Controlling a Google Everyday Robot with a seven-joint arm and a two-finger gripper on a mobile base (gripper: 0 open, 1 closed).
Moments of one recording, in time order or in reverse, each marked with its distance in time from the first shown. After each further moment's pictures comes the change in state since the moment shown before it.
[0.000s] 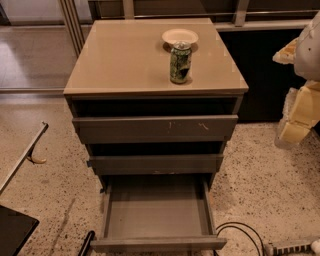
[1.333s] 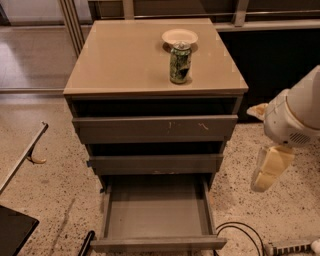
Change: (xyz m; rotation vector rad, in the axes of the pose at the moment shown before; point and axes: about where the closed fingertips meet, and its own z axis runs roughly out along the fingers) arm 0.019 0.036 0.121 -0.089 -0.087 -0.045
